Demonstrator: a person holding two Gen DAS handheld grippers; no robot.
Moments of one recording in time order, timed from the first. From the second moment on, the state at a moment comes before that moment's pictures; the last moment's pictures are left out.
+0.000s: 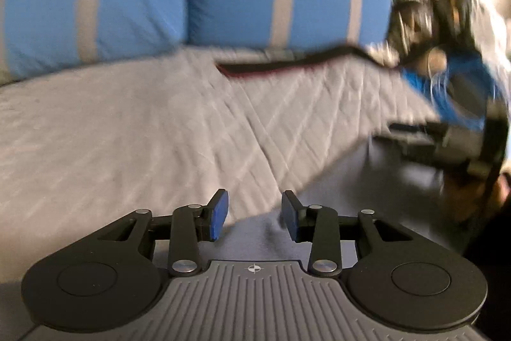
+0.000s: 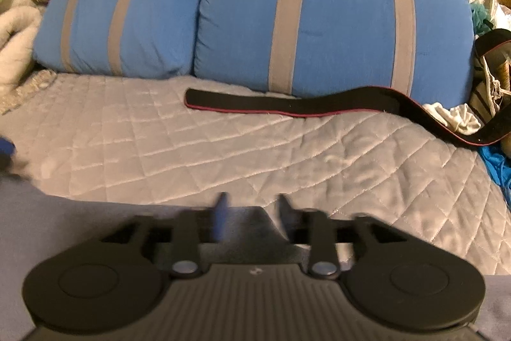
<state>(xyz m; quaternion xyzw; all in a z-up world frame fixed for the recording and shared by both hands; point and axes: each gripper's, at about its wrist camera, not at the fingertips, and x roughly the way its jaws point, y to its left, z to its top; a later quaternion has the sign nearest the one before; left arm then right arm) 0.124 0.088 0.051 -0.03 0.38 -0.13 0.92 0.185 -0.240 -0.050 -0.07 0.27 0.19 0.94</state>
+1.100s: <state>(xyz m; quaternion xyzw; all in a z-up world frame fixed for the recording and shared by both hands) -0.089 0.372 -0.078 -0.61 0.10 0.13 0.77 0.102 -0.234 -0.042 -0.07 0.21 0.27 0.94</state>
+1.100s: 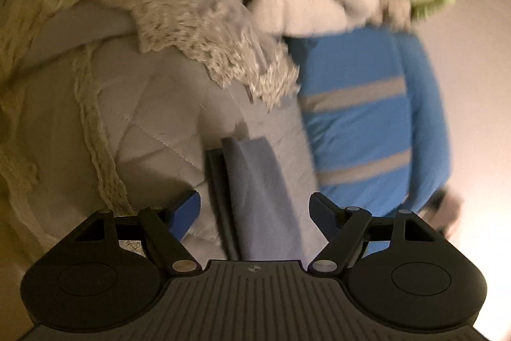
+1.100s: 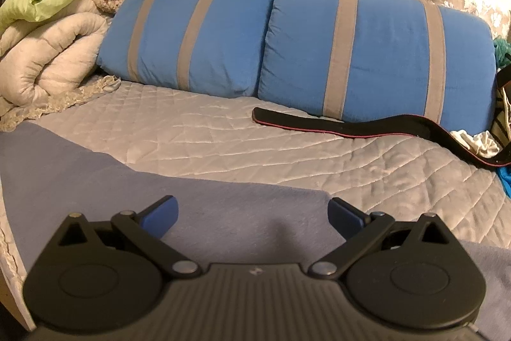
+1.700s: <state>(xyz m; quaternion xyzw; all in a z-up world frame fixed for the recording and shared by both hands) -0.049 0.337 -0.005 -0.47 0.17 0.13 0.85 0.102 -0.234 -0.042 -0.06 0.22 0.27 0.93</state>
